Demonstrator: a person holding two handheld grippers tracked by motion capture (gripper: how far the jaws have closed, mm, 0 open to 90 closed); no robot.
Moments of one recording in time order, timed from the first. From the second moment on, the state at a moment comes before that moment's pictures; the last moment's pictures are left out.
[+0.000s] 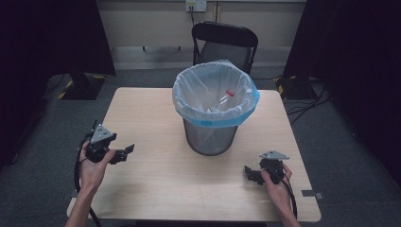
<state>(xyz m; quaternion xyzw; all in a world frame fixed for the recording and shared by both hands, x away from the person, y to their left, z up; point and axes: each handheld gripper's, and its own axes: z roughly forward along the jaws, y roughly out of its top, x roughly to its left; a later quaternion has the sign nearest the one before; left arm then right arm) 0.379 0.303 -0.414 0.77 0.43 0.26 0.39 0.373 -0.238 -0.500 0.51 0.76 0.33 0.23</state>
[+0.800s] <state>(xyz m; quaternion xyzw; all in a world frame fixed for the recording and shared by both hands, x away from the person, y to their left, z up) 0.367 0.298 -0.487 0.79 0.47 0.21 0.32 0.373 -0.238 -0.500 0.51 0.76 0.33 0.23</state>
